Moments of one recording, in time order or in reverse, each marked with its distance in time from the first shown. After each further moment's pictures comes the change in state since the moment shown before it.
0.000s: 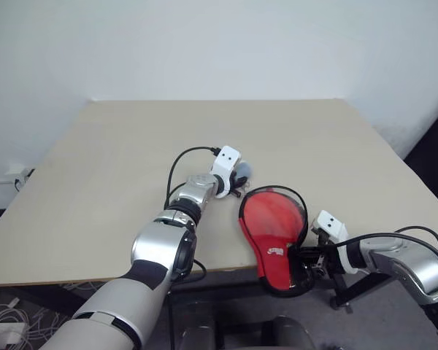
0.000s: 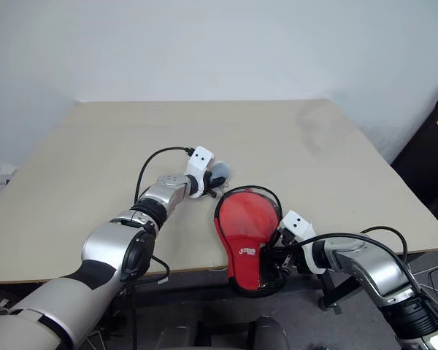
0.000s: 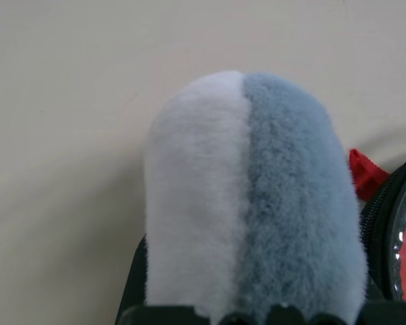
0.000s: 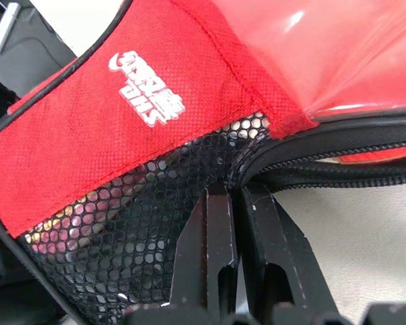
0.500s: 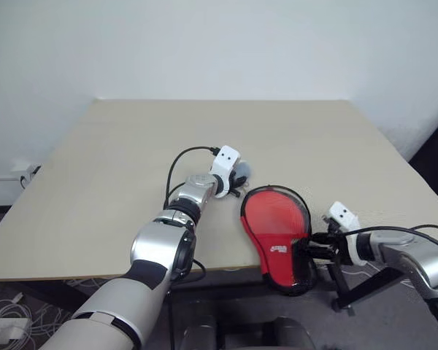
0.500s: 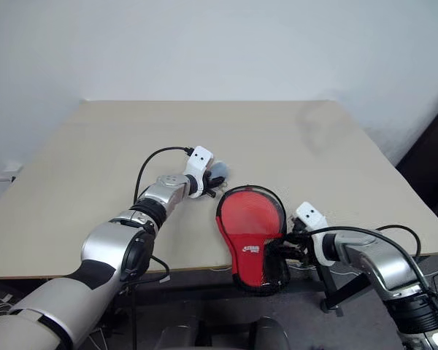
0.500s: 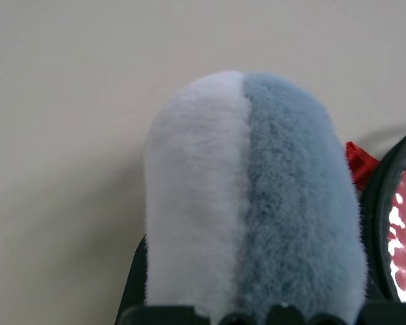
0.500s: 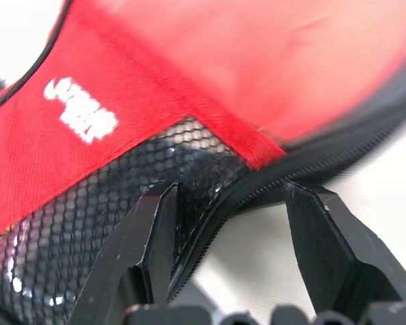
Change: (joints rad) left arm 0.000 0.003 -0.001 0.000 0.000 0.000 0.003; right arm -0.027 -0.002 -0.133 0.078 0.011 0.029 -0.021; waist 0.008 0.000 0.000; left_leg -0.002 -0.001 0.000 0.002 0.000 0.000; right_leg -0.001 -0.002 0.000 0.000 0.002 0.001
